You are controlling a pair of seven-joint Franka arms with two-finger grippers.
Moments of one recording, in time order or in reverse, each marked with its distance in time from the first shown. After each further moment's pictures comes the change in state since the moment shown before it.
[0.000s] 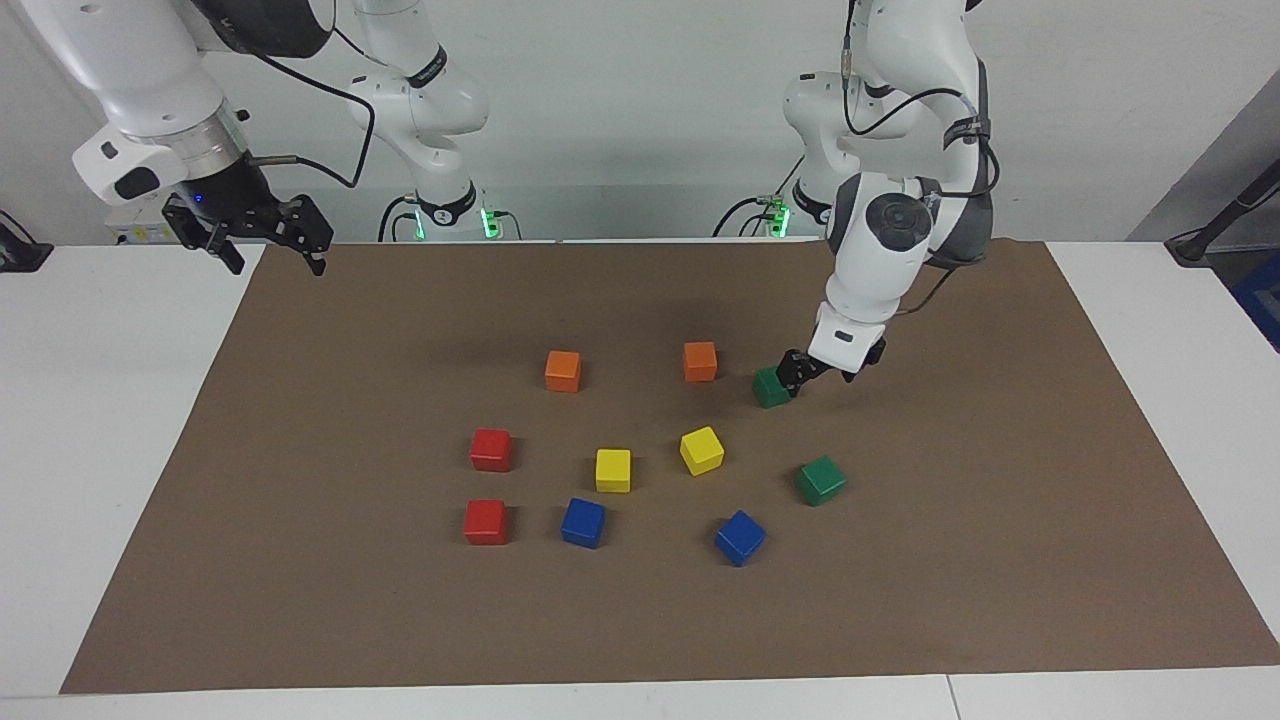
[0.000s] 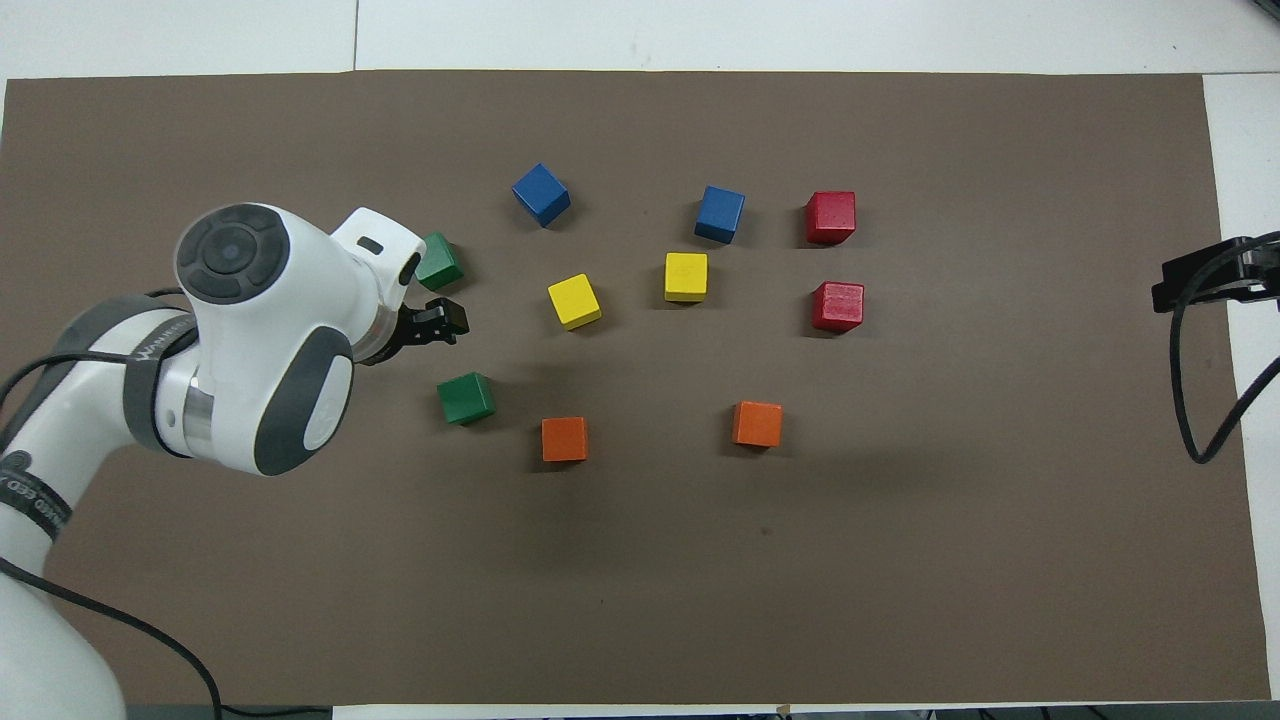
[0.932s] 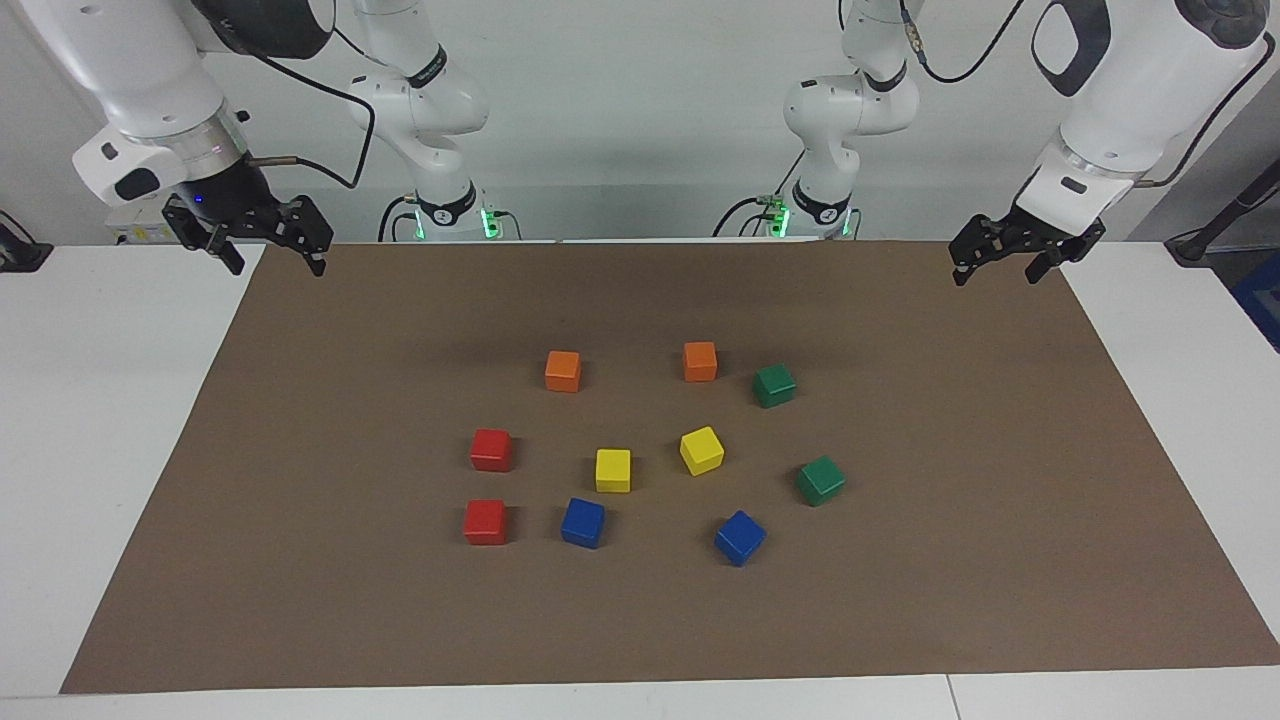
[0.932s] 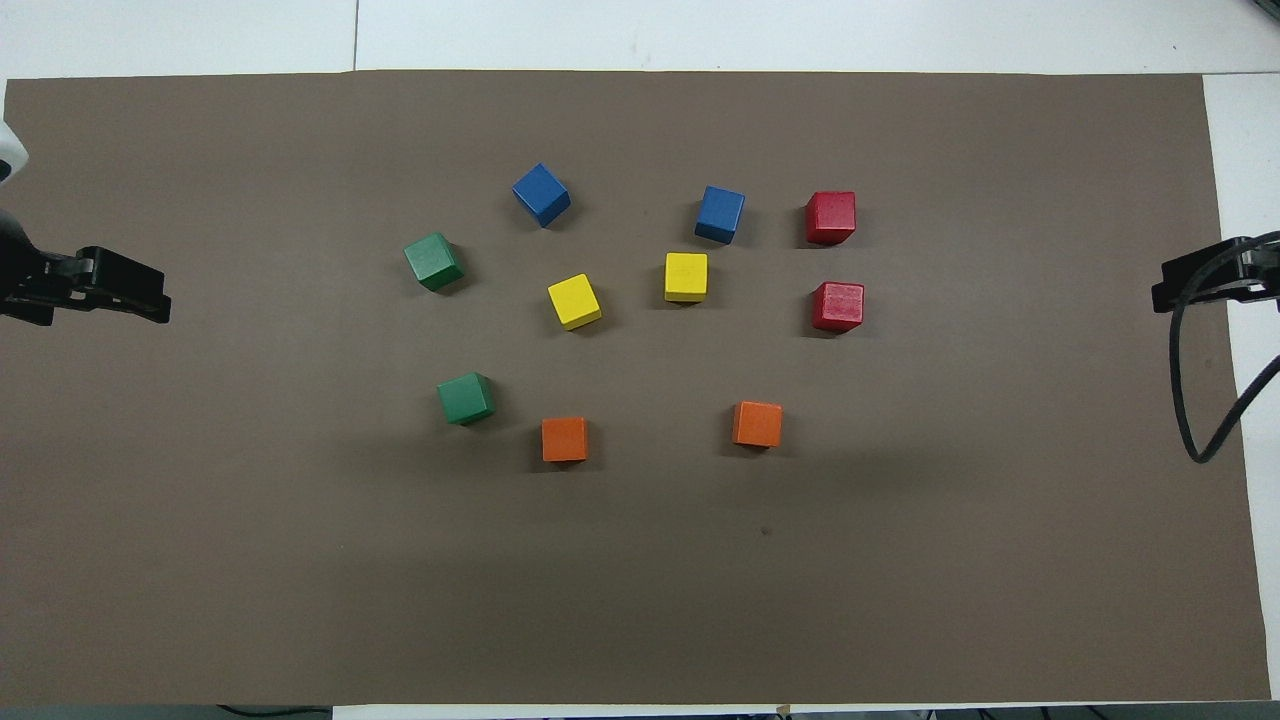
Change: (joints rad) left arm 0.261 -0.093 0.025 0.512 0.003 -0.653 0.527; right arm 0.000 0.001 -0.003 0.000 -0.002 0.000 0.000
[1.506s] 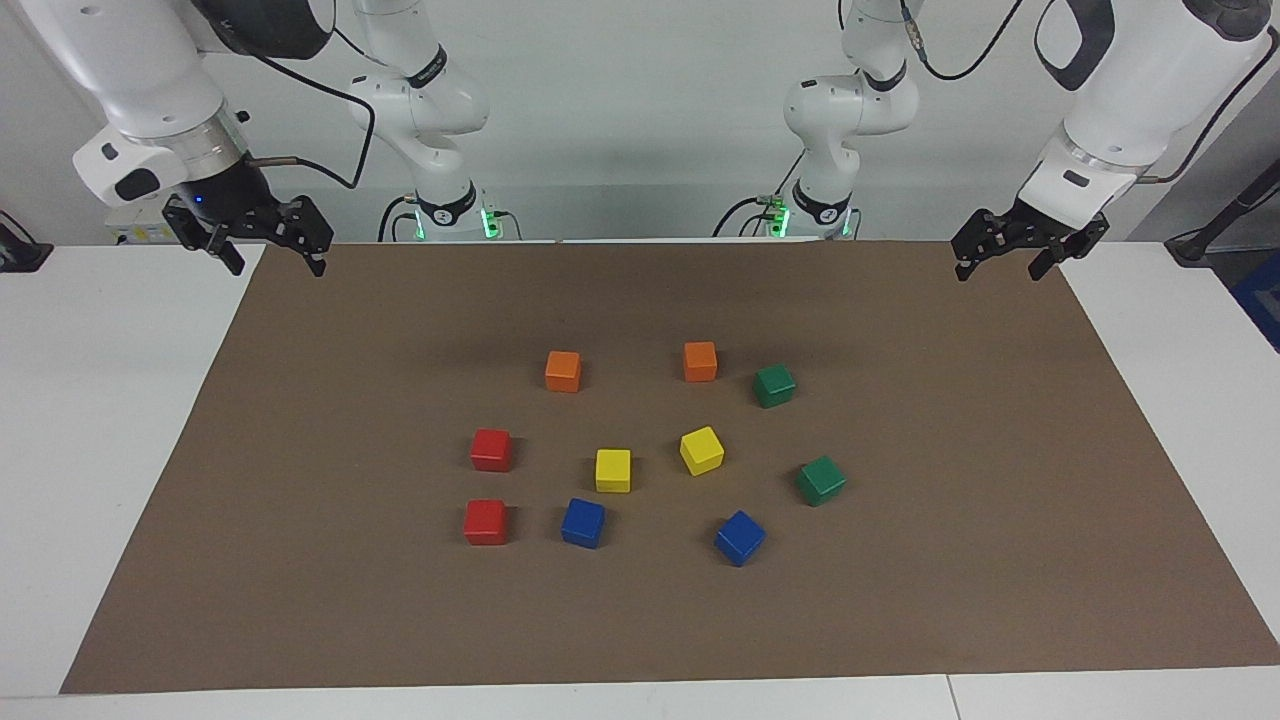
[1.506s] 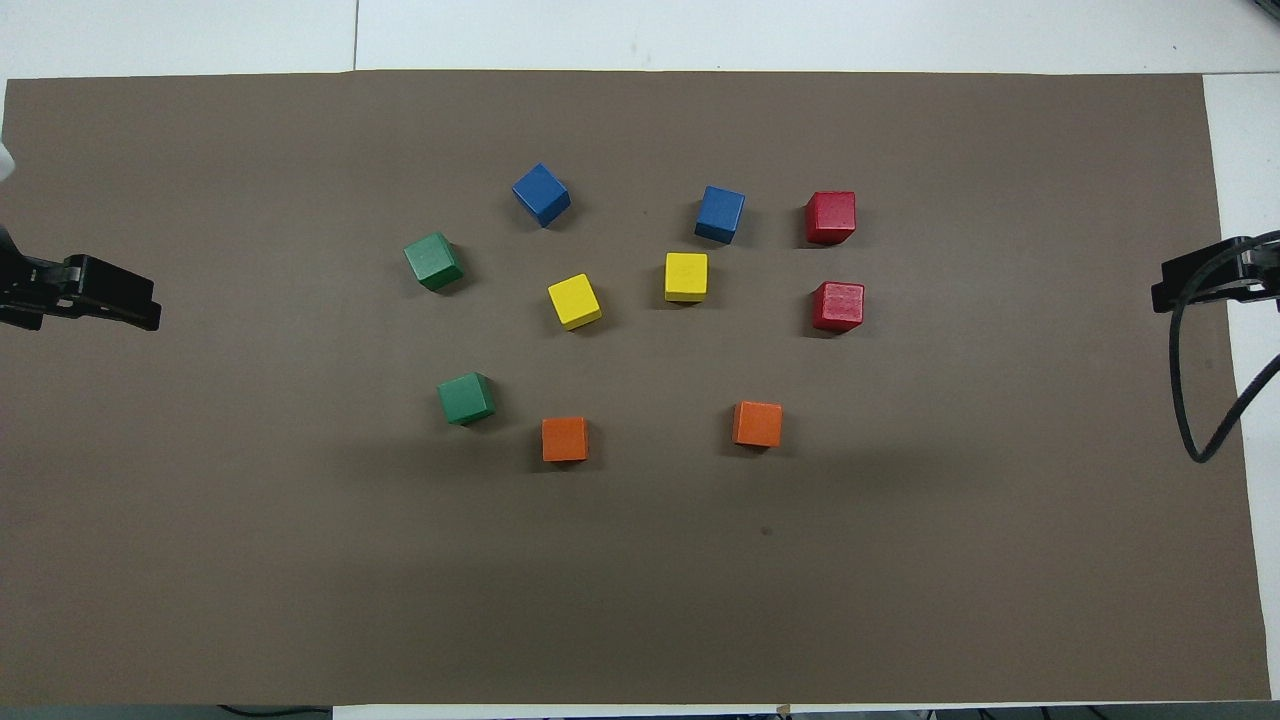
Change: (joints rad) left arm 0.003 -0.010 0.015 -0.001 0.001 -0.025 0.051; right arm 0.000 0.001 0.000 0.000 0.000 0.000 0.000
